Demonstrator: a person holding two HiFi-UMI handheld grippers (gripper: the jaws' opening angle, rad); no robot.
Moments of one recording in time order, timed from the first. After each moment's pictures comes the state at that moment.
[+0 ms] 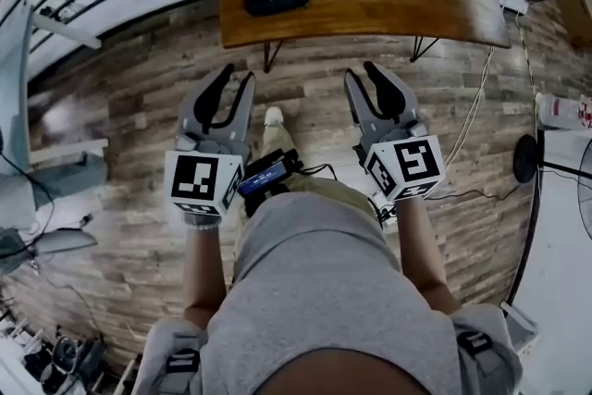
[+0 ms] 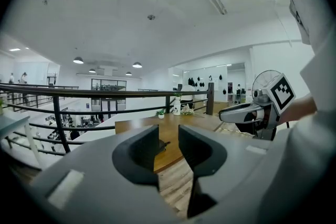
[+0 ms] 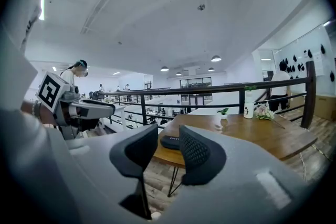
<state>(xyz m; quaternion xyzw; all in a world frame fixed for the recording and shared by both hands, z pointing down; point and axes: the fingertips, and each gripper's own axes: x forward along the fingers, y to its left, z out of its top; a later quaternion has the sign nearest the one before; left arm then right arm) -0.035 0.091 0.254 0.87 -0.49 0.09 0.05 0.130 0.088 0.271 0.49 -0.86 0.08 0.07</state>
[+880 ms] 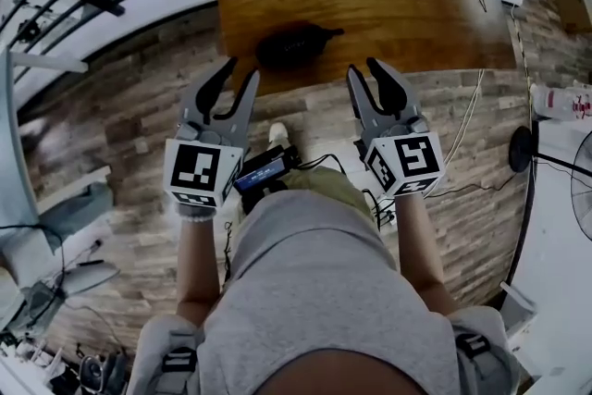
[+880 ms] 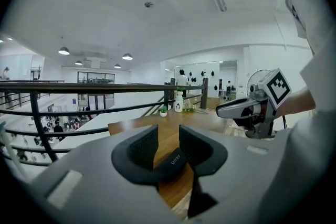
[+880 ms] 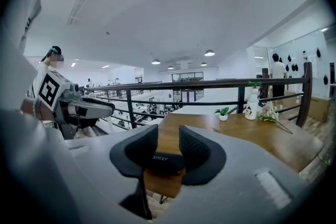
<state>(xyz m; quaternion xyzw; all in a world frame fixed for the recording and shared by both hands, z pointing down) -0.069 -0.073 0.274 0.90 -0.42 0.13 0.07 0.094 -0.063 0.279 0.54 -0.83 0.11 0.11</state>
